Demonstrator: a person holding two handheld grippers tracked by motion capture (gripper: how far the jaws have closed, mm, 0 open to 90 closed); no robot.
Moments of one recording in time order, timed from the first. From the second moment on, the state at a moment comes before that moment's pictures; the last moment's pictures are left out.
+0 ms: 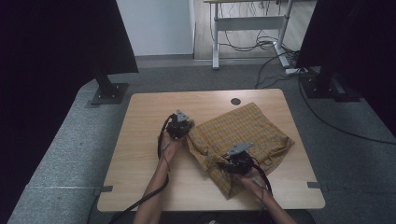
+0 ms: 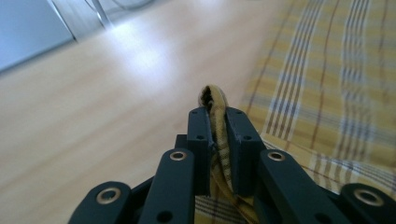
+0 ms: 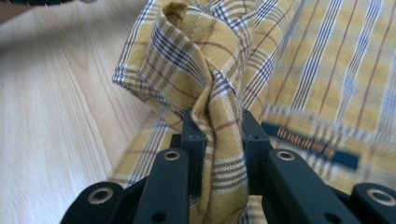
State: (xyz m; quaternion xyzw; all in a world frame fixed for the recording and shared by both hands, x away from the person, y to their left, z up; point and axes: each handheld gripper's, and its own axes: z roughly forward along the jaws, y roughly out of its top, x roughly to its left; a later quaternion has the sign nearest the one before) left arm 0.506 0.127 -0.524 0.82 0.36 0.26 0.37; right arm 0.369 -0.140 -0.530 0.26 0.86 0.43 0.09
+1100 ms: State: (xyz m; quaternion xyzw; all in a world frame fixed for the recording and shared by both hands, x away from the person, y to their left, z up) left arm 0.448 0.231 -0.542 0.81 0.41 0.20 0.36; right arm 0.325 -0.049 -0.542 0.19 0.88 0.42 0.05
